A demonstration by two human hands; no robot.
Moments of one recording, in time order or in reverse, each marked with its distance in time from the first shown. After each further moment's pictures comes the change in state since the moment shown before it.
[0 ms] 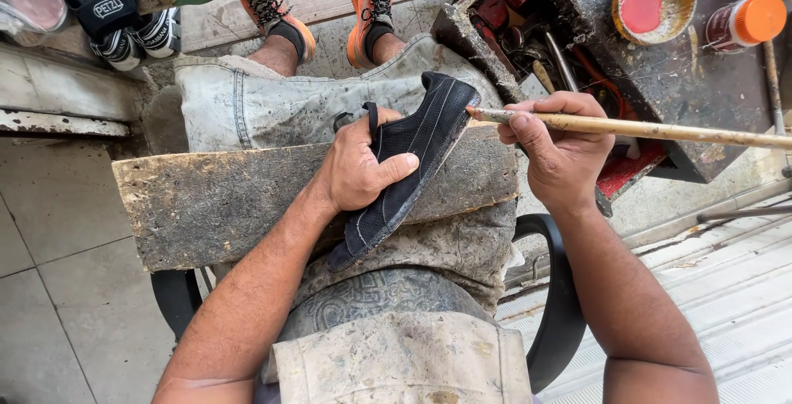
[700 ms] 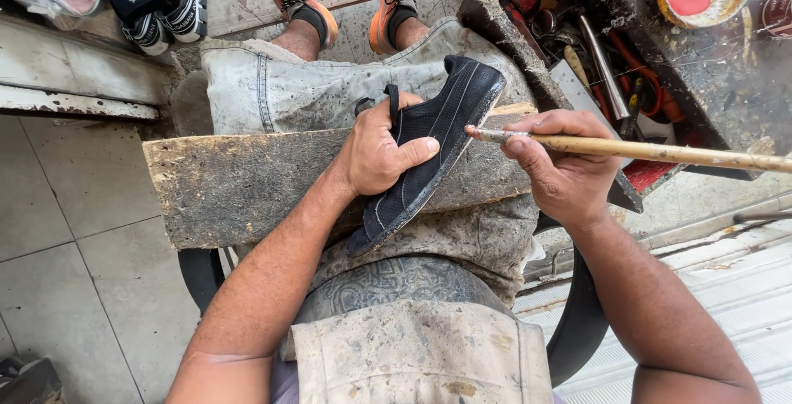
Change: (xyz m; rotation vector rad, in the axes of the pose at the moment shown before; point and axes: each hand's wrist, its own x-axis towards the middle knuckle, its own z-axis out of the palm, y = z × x) left_hand 0.001 -0.007 -0.002 -0.029 -0.002 -0.031; right_hand -0.023 -0.001 -0.001 -0.084 -0.160 -0.079
